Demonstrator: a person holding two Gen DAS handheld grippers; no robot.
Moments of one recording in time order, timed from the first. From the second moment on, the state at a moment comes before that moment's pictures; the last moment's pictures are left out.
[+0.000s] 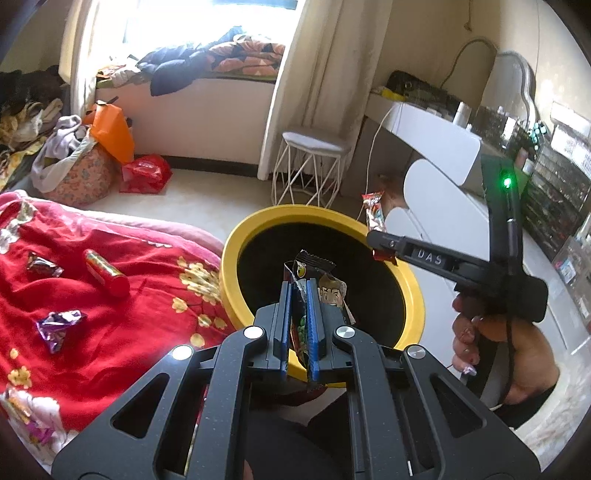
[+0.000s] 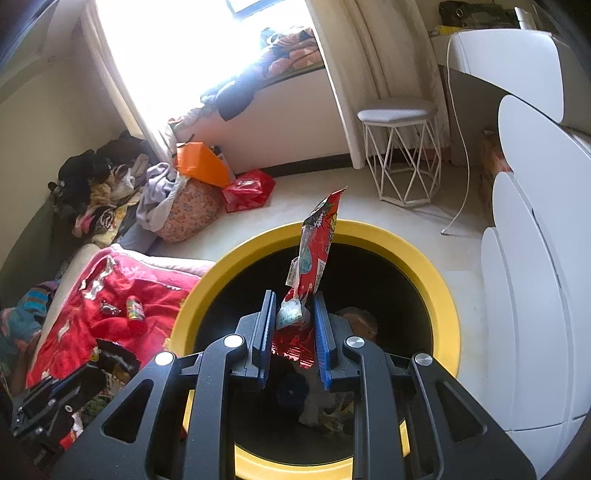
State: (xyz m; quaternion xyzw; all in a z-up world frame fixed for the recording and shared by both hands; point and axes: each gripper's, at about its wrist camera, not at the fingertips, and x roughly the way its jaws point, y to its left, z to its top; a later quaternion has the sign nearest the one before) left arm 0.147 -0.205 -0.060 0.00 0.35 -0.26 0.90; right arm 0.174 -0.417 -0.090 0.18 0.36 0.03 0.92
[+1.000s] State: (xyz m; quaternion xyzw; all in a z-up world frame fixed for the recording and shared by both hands) left arm 0.166 -0.232 -0.086 -0.01 0.38 -0.28 0.88; right arm 0.181 -0.437 -0.110 0.20 0.38 0.03 0.90
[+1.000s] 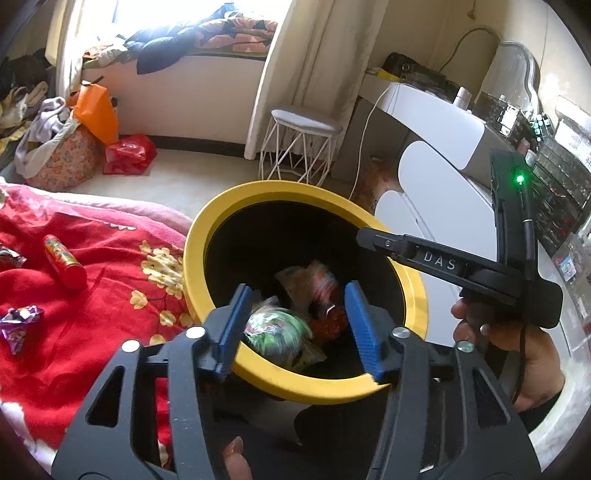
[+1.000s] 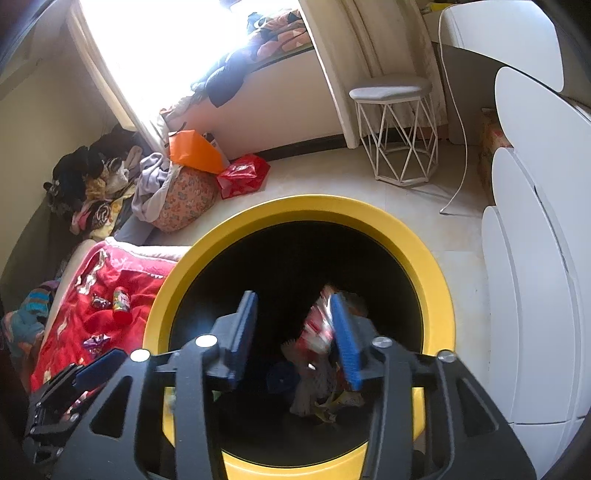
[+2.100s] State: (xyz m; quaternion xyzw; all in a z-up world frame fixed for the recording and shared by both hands) left arm 0.137 -0.138 -0.040 -0.04 0.31 -0.16 0.94; right arm 0.153 -0.347 -0.049 0.08 0.29 0.10 0.95
